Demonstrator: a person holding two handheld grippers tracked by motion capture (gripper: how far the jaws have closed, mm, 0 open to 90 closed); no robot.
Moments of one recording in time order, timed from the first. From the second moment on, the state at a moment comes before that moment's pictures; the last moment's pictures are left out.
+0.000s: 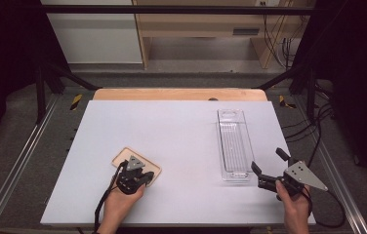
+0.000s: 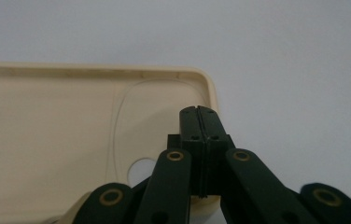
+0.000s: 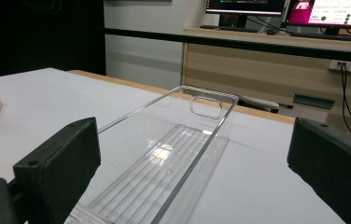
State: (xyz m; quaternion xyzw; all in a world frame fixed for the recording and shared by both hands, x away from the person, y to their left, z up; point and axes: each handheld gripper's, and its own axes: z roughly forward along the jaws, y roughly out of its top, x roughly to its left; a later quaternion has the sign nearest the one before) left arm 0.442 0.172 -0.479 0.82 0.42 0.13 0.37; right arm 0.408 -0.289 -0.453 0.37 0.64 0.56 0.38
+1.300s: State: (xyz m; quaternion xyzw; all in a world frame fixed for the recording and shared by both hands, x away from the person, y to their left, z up) left arm 0.416 0.086 -0.477 0.86 0.34 0.07 0.37; right arm 0.406 -0.291 -0.452 0.38 0.63 0.56 0.38
